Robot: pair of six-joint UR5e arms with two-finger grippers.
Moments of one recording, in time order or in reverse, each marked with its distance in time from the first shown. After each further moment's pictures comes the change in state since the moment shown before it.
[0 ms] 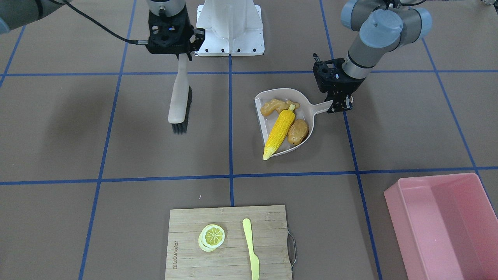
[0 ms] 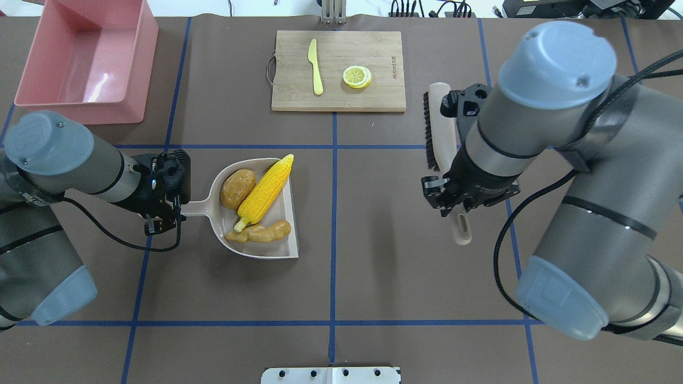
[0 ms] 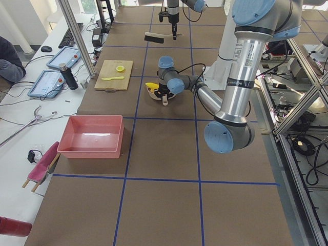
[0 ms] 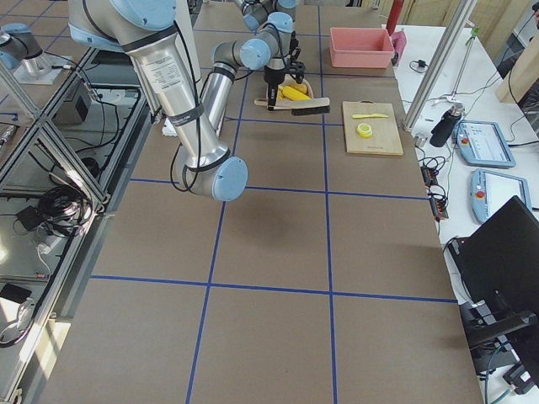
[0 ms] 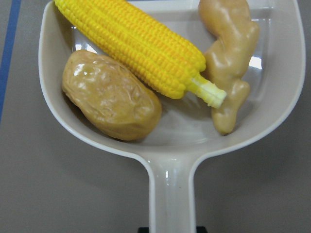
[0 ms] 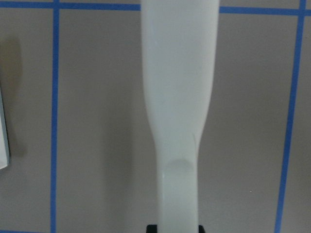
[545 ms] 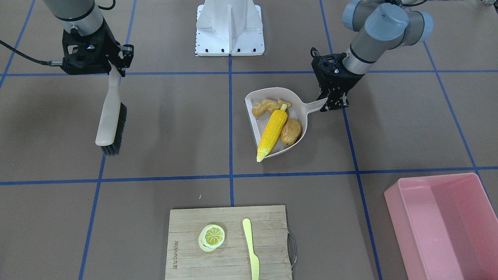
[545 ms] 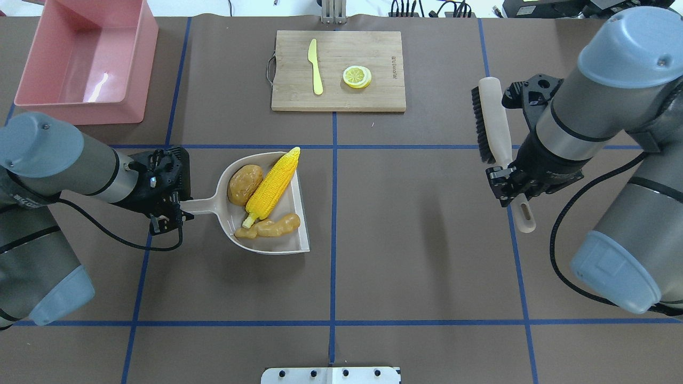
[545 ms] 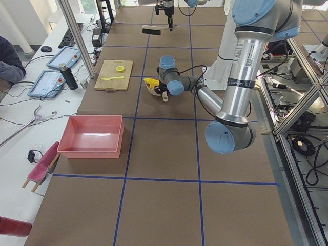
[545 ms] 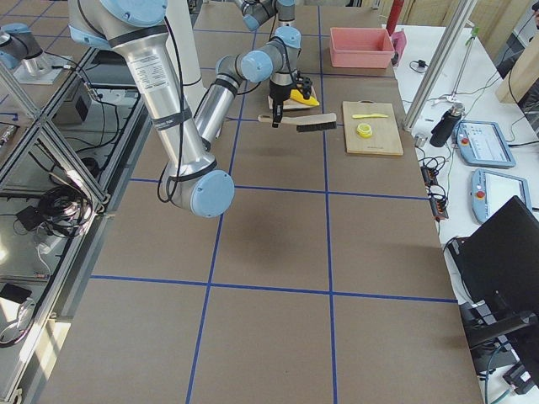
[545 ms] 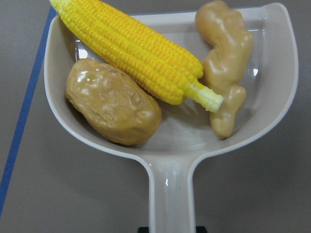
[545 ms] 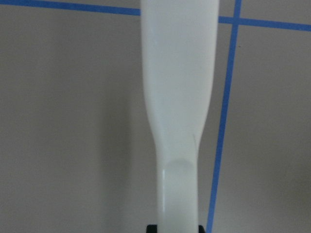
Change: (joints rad) left arm -0.008 0.011 0.003 -0.102 -0.028 -0.073; right arm 0.103 -0.164 0.031 -0.002 0.031 -0.184
